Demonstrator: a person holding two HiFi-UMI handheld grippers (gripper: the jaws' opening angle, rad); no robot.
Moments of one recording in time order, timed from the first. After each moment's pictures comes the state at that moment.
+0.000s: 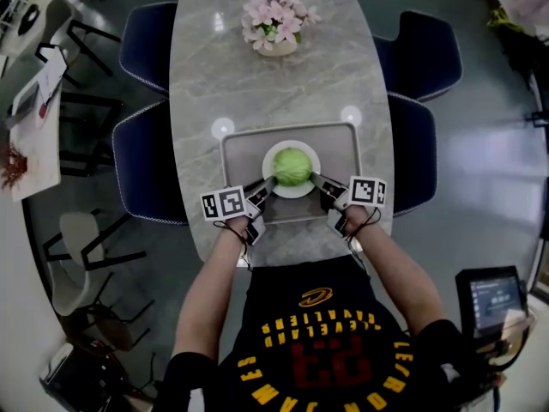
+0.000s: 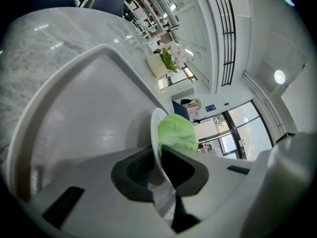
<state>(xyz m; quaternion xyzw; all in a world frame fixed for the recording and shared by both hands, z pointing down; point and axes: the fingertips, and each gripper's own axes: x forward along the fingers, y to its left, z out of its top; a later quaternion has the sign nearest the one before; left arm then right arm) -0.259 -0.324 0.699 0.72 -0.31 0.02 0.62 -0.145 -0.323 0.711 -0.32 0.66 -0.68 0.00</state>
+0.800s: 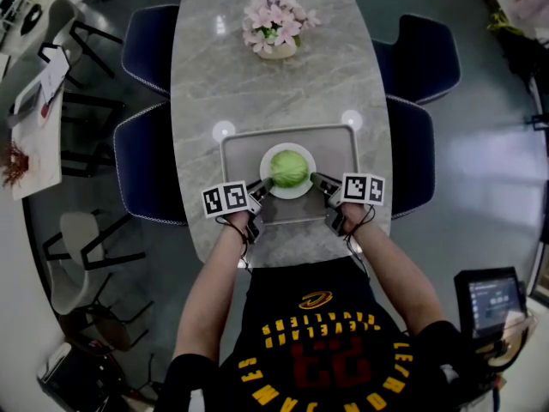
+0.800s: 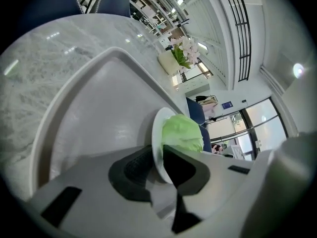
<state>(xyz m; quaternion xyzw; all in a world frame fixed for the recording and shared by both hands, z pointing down) -0.268 -0.323 0.716 0.67 -0.37 0.09 0.64 -0.135 -0.333 0.719 -0.37 0.67 -0.63 -0.09</state>
